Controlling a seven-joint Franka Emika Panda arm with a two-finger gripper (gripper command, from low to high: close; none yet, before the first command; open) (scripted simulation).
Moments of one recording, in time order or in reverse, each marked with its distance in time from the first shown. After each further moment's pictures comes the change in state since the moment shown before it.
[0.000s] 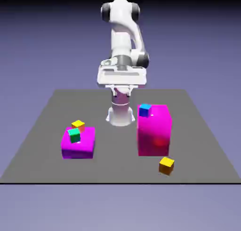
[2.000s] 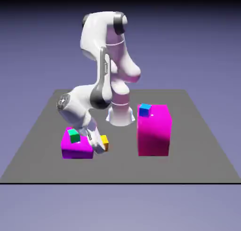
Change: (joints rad) arm -0.700 0.701 0.205 0.519 0.389 -0.993 0.793
